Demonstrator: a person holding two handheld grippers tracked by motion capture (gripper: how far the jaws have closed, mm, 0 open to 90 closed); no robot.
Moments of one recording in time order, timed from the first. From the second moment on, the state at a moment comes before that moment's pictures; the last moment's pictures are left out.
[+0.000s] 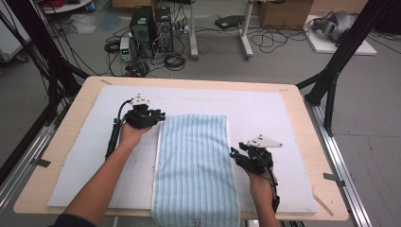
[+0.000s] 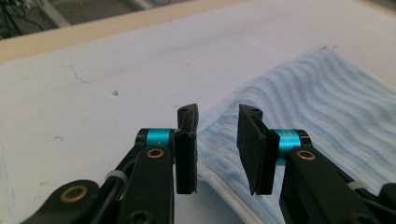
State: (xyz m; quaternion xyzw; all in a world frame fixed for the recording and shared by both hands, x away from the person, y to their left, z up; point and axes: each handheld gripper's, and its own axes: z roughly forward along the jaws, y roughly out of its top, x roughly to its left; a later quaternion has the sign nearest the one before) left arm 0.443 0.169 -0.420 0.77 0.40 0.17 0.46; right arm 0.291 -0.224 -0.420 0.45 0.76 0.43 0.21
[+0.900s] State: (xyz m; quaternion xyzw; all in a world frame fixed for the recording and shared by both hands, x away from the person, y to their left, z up) left arm 0.471 0.142 -0.445 0.76 0.44 0.26 0.40; right arm 0.293 -0.231 -0.425 0.44 0.75 0.44 0.21
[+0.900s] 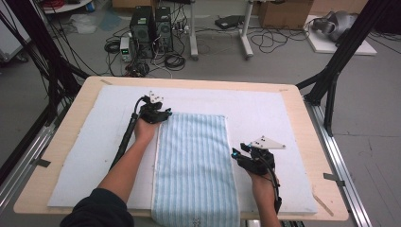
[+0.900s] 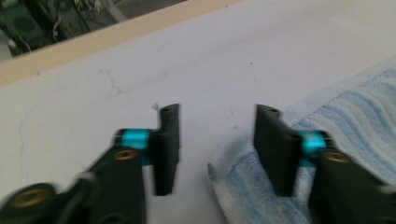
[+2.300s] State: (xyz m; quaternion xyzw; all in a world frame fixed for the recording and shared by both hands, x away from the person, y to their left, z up) left arm 0.372 0.200 -0.400 0.70 0.38 0.19 0.57; right arm 0.326 -0.262 -0.392 0.41 0.76 0.43 0.26
